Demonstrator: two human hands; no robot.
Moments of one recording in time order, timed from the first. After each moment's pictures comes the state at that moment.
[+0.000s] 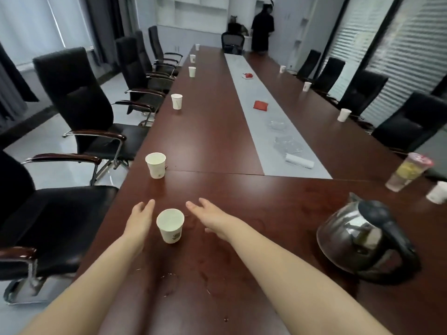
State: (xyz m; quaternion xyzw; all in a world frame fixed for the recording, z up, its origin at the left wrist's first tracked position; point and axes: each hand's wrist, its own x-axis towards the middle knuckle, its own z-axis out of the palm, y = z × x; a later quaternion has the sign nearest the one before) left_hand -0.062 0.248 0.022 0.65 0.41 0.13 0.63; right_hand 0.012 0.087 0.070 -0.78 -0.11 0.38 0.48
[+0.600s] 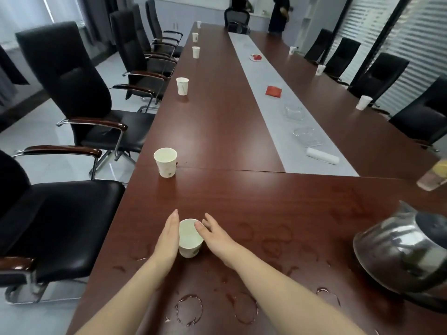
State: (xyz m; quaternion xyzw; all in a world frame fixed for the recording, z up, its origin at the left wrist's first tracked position) left_hand -0.028 0.261 -0.042 0.68 0.32 0.08 0.65; right_hand 0.028 0.143 -0.022 -0.77 -0.09 0.37 0.52
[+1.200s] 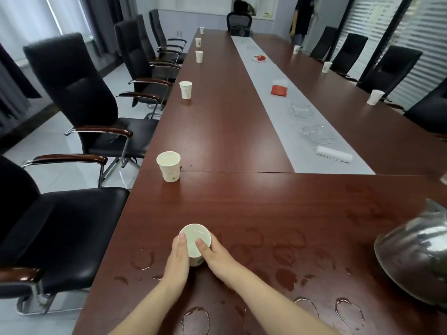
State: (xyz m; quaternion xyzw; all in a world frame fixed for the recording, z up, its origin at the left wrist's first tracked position) left_hand -0.039 0.241 -0.073 0.68 0.31 0.11 0.65; right_hand 0.016 0.145 -0.055 -0.75 -0.15 0.34 0.55
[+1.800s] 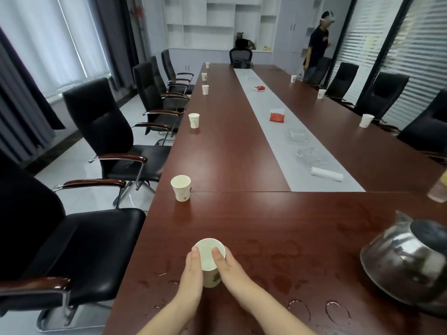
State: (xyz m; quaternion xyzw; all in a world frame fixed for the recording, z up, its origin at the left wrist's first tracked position) left_hand -0.086 0.204 0.006 0.62 0.33 0.10 0.71; right_hand -0.039 0.110 0.025 -0.74 -0.14 0.30 0.59
